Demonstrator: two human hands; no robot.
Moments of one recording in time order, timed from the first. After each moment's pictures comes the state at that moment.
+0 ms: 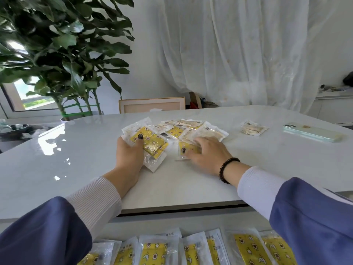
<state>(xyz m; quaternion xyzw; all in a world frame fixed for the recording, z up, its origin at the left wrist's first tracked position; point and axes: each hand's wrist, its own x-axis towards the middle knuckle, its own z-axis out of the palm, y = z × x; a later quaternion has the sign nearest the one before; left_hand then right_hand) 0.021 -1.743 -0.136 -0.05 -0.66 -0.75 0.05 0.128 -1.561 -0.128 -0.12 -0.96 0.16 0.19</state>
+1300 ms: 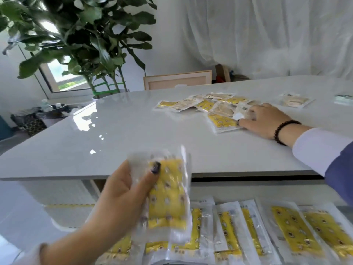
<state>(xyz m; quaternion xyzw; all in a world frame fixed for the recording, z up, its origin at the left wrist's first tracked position) 0.180 -1.870 -0.142 -0.19 -0.72 -0.66 -0.06 0.117 -1.505 -0.133 -0.22 -0.96 0.11 0.14</state>
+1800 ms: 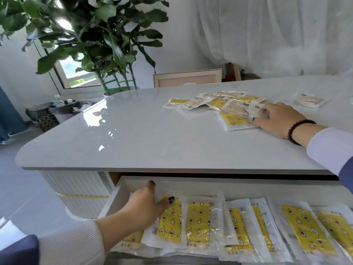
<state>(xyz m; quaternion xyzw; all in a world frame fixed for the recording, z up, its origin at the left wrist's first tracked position) 0.123 -1.883 -0.217 -0.13 -0.96 -0.22 -0.15 0.121 -1.514 -0.129 -0.22 -0.96 0.11 0.14</state>
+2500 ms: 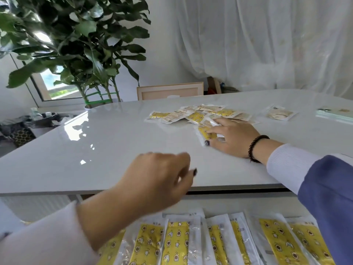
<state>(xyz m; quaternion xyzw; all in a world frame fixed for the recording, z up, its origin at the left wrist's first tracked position) 0.141 -1.814 -0.119 -0.52 -0.81 -0.13 0.24 0.122 -1.548 -0.129 -0.02 -0.99 0.01 0.16</state>
